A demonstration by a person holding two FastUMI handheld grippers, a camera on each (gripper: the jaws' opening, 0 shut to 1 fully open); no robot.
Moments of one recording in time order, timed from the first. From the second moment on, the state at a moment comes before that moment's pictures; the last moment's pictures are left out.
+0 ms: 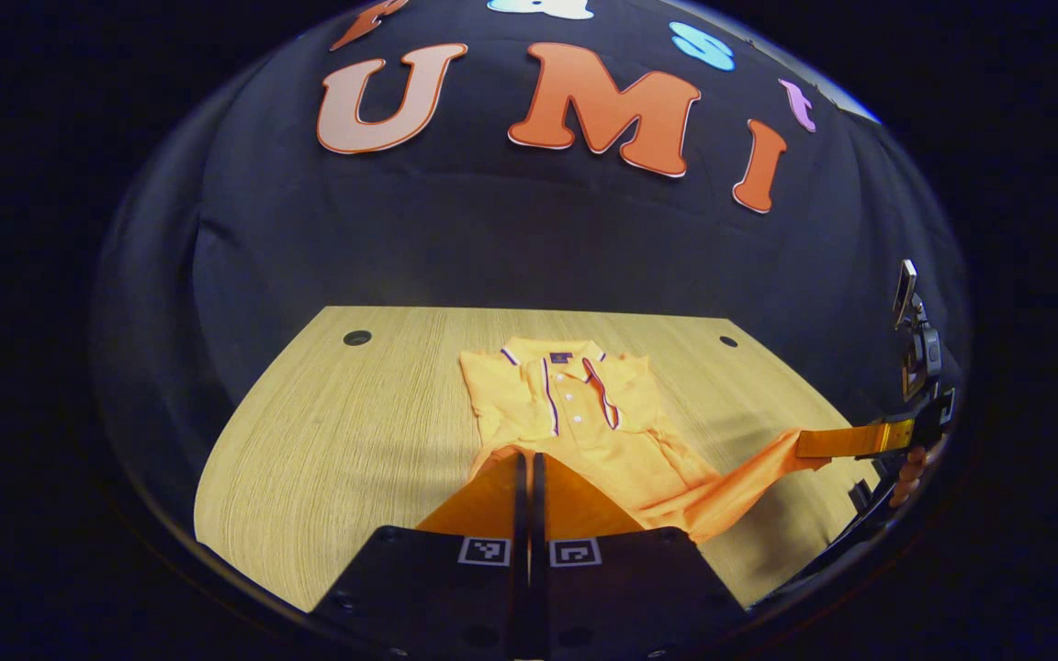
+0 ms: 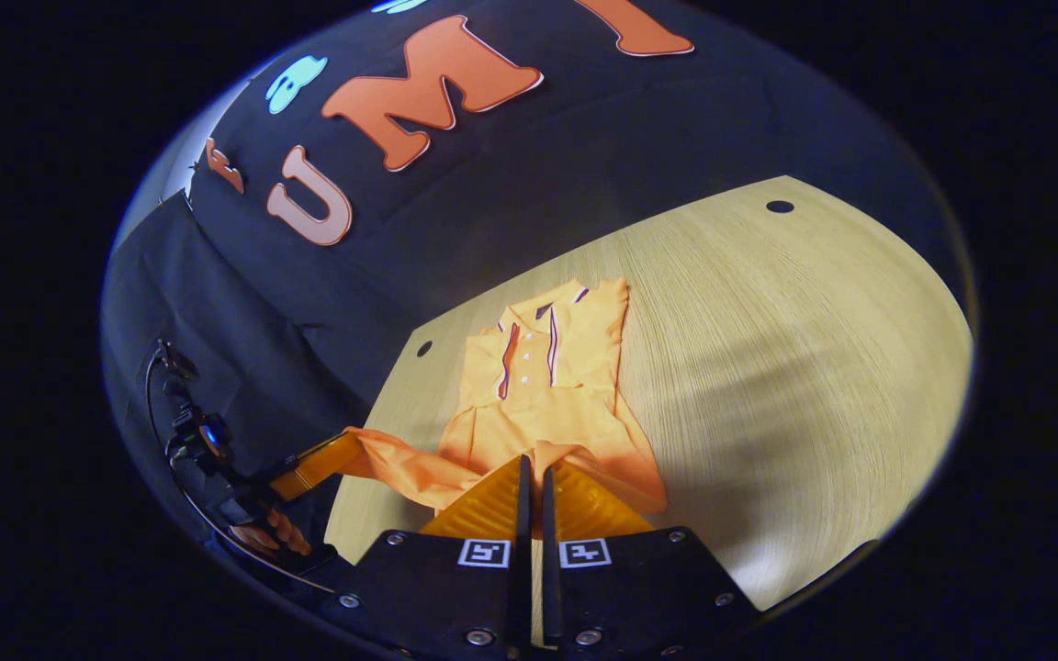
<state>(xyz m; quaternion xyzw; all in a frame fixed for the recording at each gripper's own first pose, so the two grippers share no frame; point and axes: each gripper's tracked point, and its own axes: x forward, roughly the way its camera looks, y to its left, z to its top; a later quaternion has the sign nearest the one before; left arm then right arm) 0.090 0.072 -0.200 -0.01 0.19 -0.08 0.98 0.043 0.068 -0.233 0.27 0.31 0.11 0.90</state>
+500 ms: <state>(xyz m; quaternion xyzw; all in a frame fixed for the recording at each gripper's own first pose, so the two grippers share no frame) 0.210 0.079 -0.164 -0.02 0.19 -0.11 0.98 0.158 0.062 -0.199 0.26 0.28 0.08 0.92</state>
